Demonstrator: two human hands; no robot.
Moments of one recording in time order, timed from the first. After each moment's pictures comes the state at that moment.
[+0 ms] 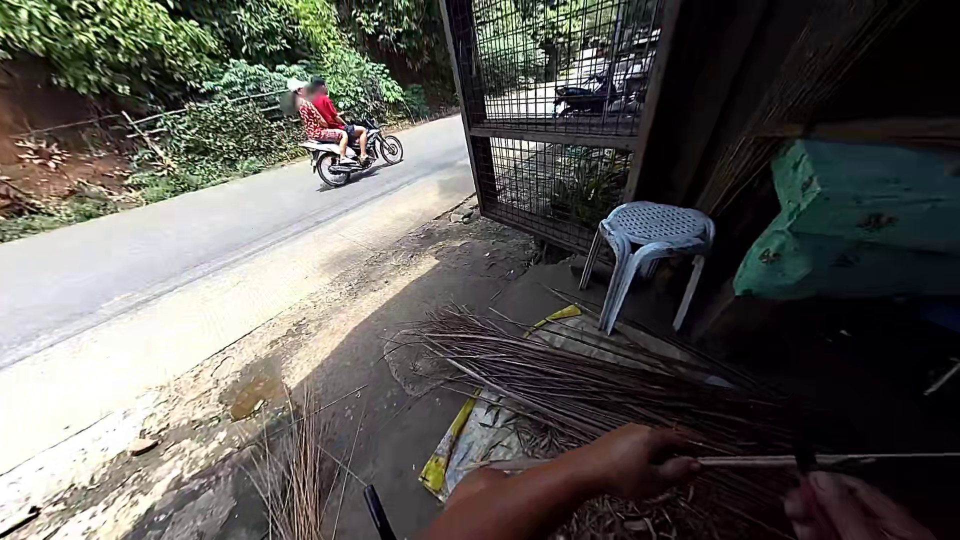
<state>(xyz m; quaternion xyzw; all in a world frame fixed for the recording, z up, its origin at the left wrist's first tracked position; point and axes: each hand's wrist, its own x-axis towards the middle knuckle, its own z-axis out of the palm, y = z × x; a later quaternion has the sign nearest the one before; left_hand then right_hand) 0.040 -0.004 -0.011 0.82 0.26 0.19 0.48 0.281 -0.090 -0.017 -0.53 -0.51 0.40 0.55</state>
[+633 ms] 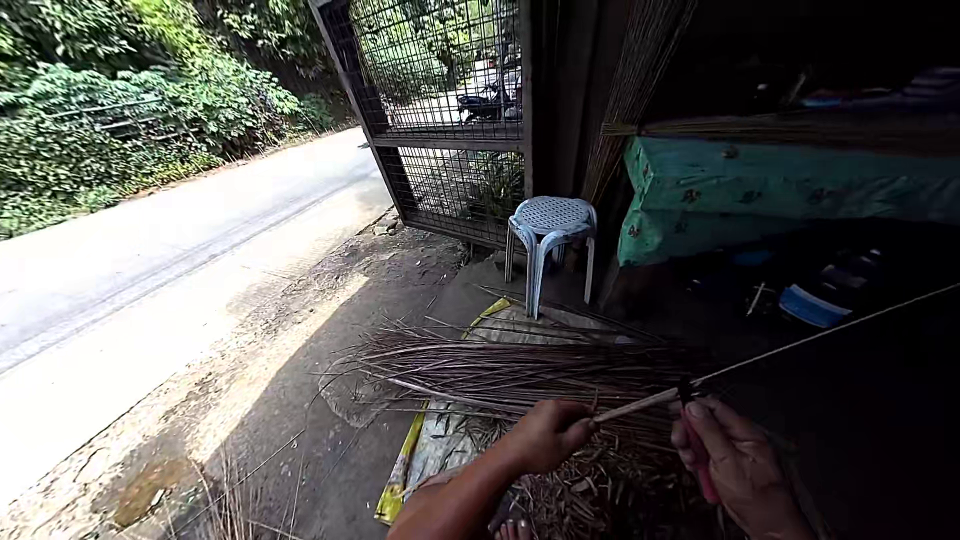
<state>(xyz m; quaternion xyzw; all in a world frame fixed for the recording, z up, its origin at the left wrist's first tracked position) 0.026 -0.006 -0.007 0.80 0.28 0.16 0.50 0.272 -0.095 -0.015 -0.55 -0.48 0.33 0.60</state>
